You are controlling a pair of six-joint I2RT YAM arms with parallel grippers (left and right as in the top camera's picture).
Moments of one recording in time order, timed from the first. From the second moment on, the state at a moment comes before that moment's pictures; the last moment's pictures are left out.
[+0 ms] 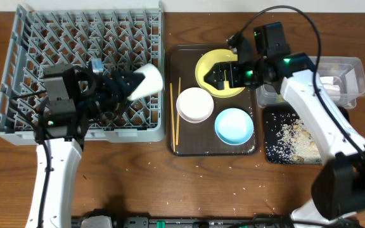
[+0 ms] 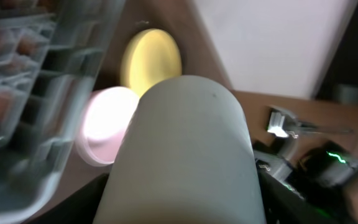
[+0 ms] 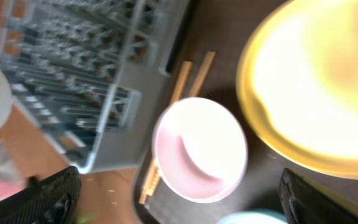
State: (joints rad) left arm 0.12 1.23 0.99 -0.49 0.83 -0.91; right arm 0.27 1.76 1.49 -0.75 -0.56 0.18
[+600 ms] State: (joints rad) left arm -0.16 1.28 1.36 -1.11 0.05 -0.63; right arm 0.27 1.68 1.49 -0.91 -0.34 0.10
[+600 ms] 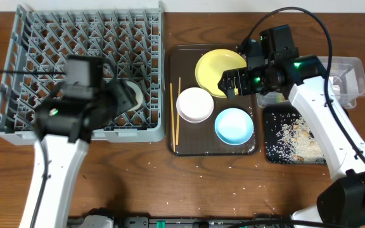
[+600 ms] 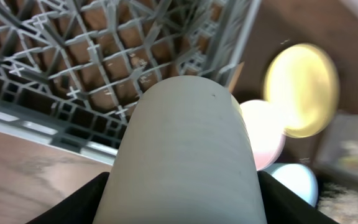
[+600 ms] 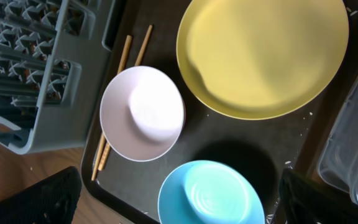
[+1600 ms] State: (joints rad) left arm -0.26 1.78 1.36 -1.13 -0.06 -0.58; right arm 0.27 1.68 1.49 -0.97 -0.34 0.08
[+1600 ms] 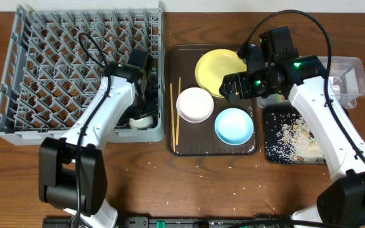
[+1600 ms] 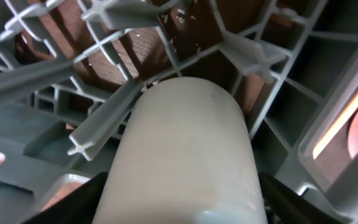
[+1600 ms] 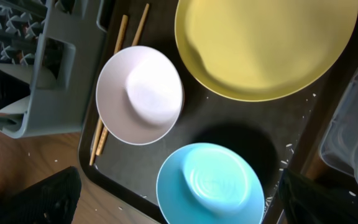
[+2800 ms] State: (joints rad) left arm -0.52 1.69 1.60 -1.19 0.09 -0.55; right arm 0.21 1.47 1.49 -1.00 -0.21 0.23
